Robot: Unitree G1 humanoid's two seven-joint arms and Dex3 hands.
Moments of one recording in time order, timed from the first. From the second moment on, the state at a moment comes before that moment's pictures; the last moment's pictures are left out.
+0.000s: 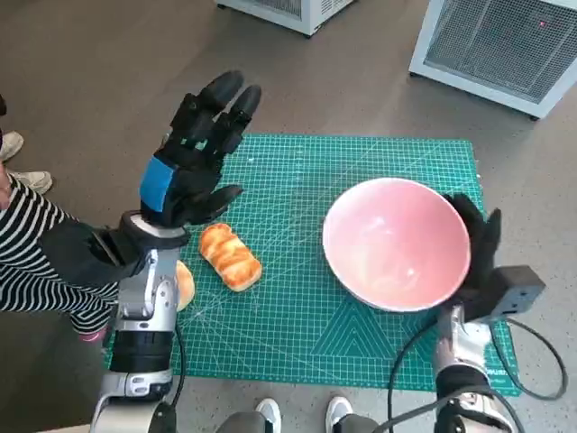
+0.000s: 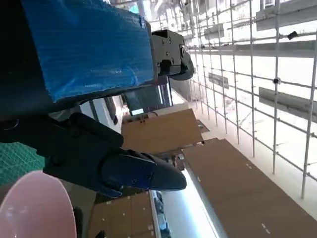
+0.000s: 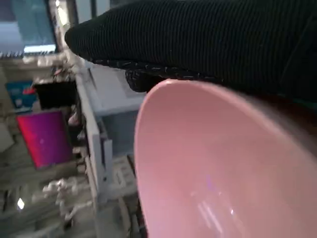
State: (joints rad) left arm -0.55 0.16 0.15 0.29 -0.39 -0.33 -0.54; right arm -0.61 -0.12 -0.34 1.16 0.23 -0.65 0.19
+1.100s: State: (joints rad) left arm -0.52 0.18 0.16 0.25 -0.38 -0.32 -0.51; right arm -0.76 -0.02 -0.30 1.20 0.23 -0.56 0.19
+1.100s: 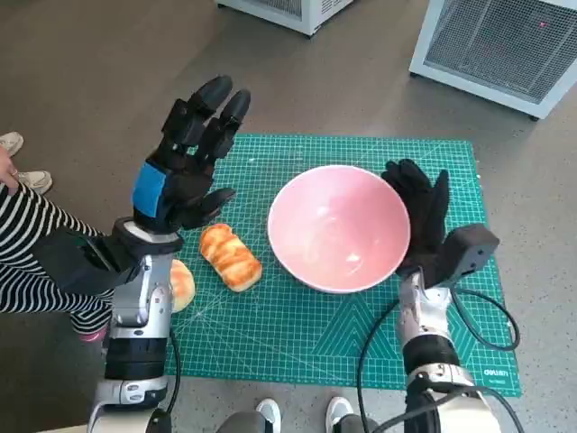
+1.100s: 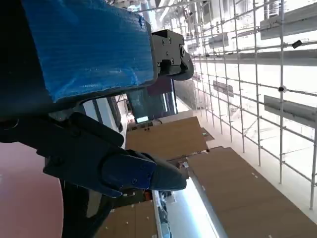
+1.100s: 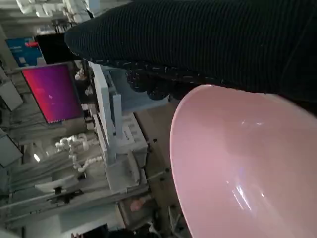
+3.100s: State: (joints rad) left arm -0.70 0.67 0.10 0.27 -0.20 -0.29 -0.88; right arm -0.49 -0.16 -0.16 0.13 0.26 -0.46 0.33
